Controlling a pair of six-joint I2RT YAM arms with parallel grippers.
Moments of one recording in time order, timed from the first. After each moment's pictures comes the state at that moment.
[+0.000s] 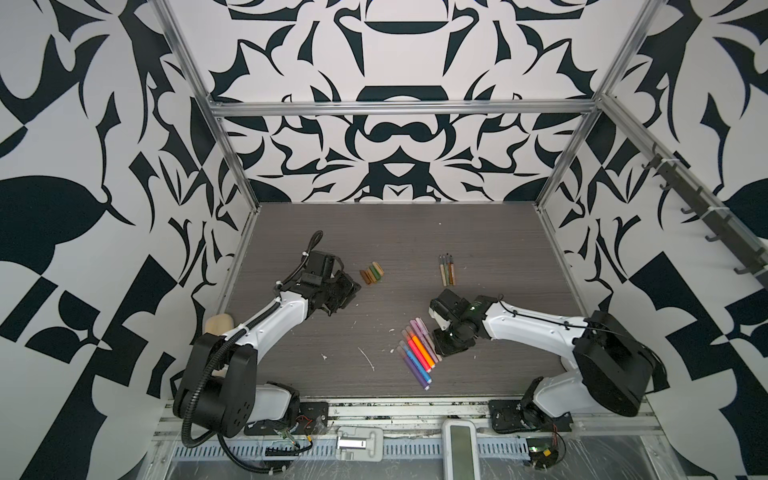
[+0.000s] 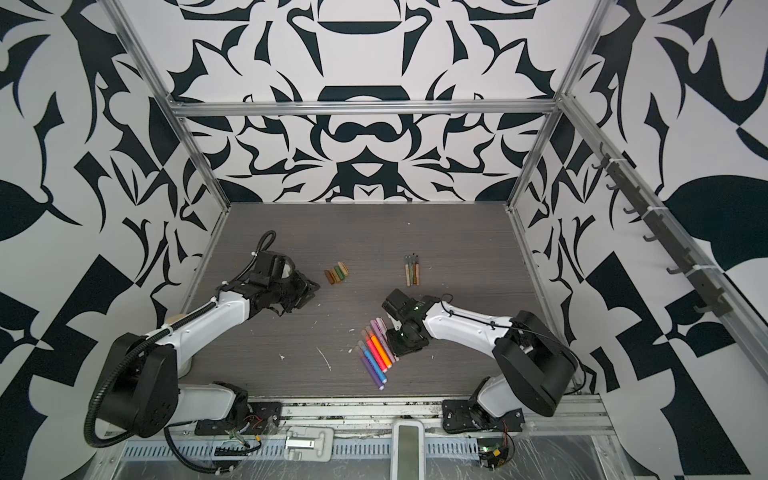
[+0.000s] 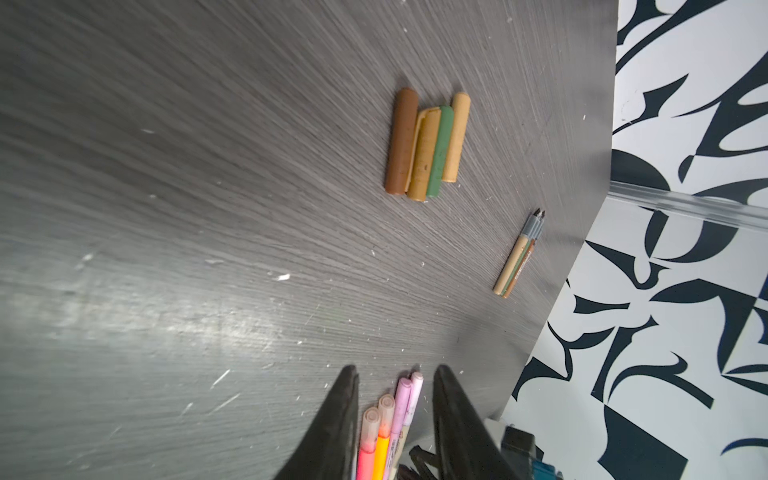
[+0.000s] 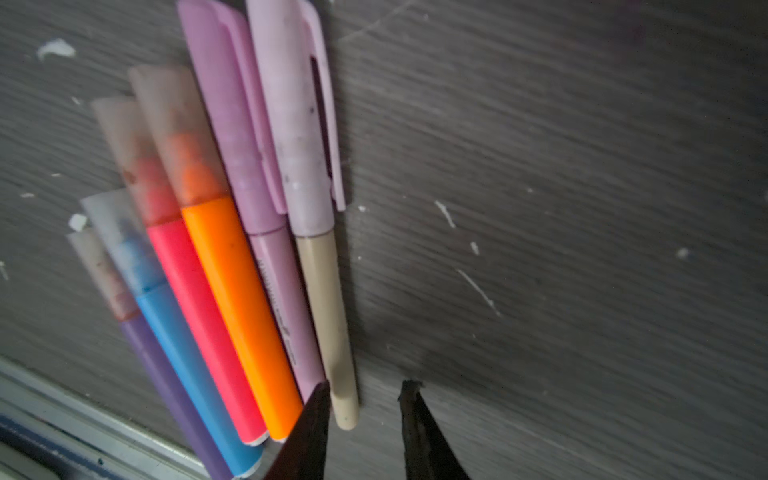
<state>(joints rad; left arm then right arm) -0.37 1.35 0.76 -0.29 0.34 -1.15 0.80 1.48 0.77 -0.68 -0.17 0.50</state>
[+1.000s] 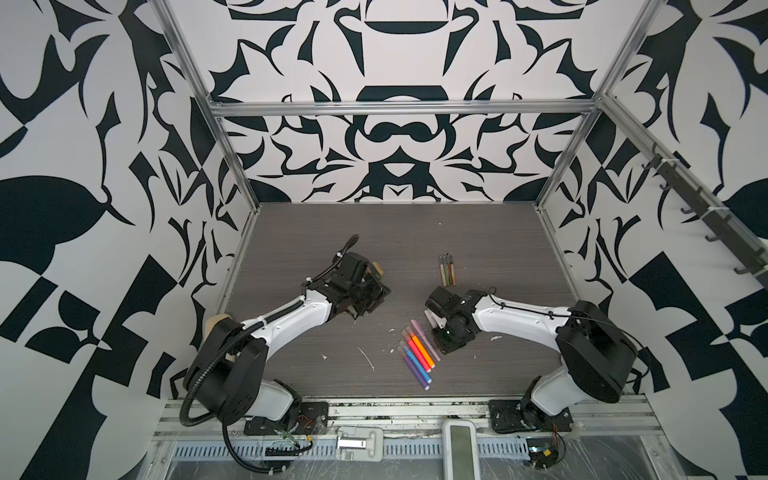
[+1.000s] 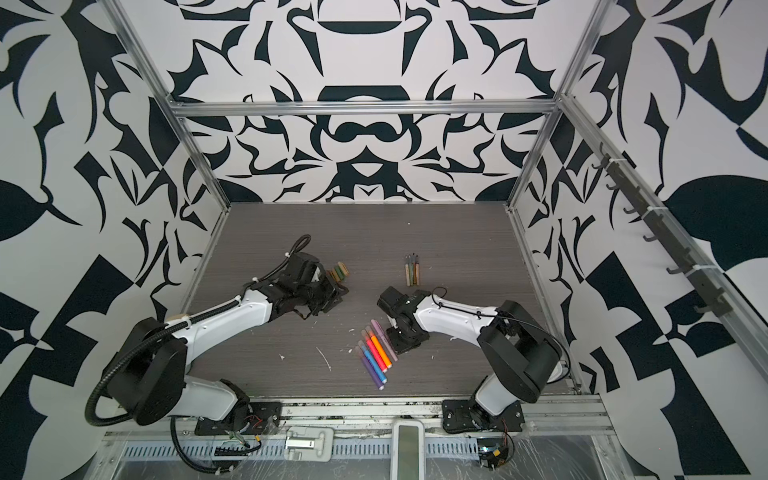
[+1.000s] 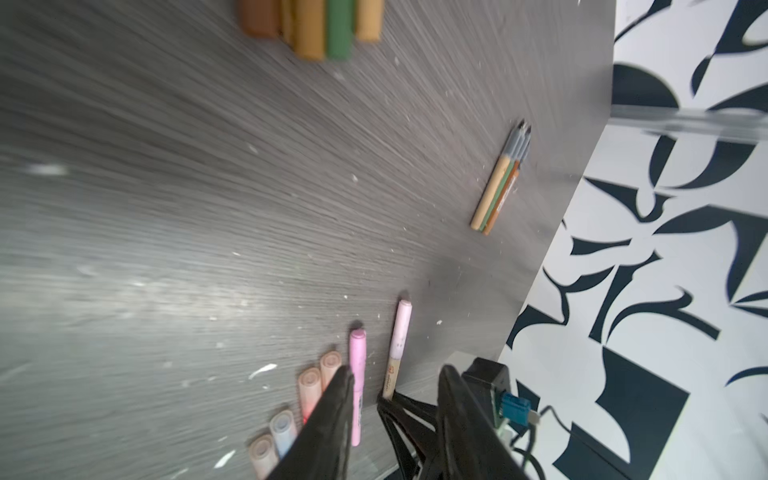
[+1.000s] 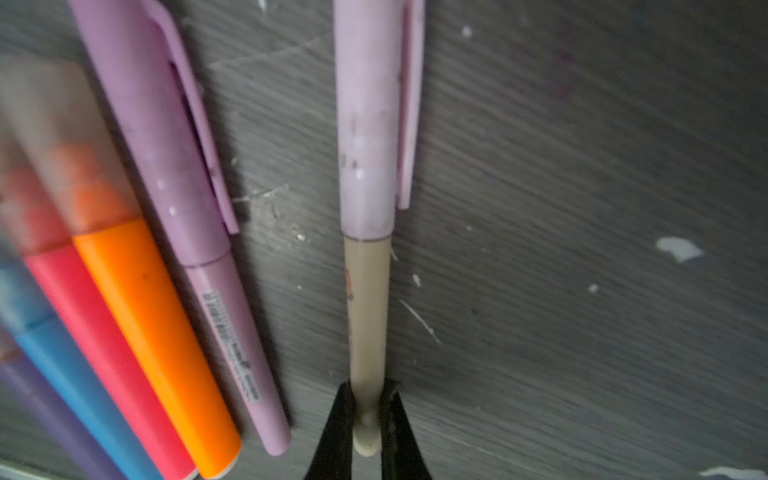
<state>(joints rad) -0.63 1.45 0.85 -0.22 0.31 -1.29 0.79 1.54 0.84 -0.76 -0.06 0.40</state>
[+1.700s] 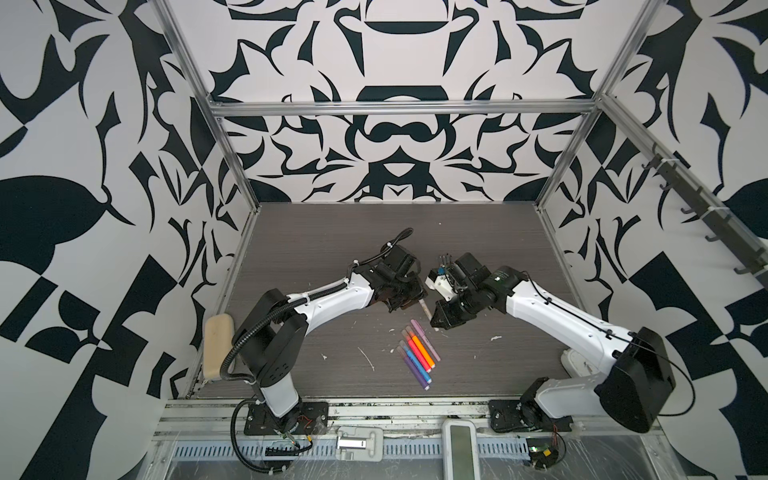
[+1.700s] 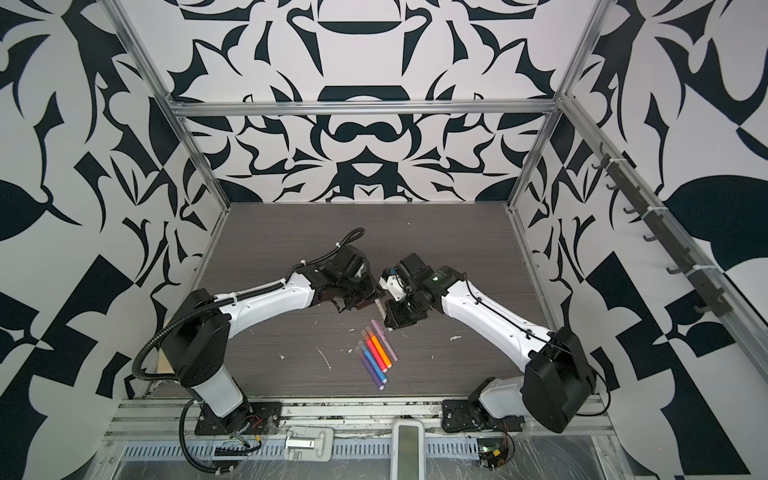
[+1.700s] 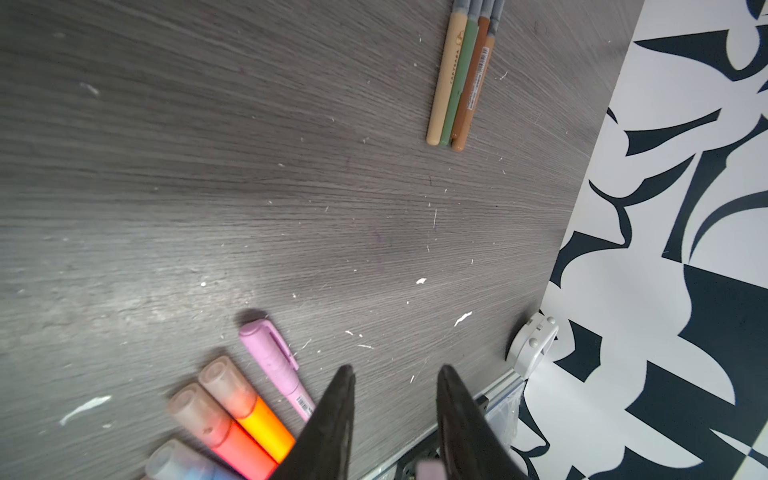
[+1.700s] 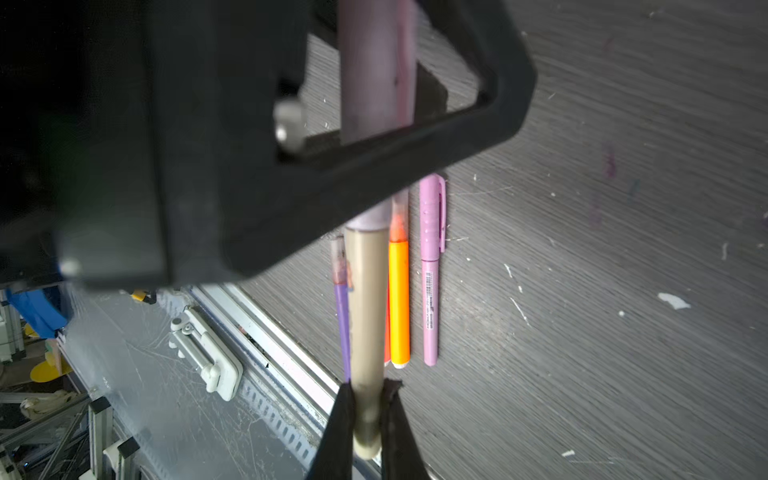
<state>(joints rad) -0.82 1.71 1.19 -0.37 0.28 -1.16 0.65 1.36 1.05 -0.89 -0.44 0.31</state>
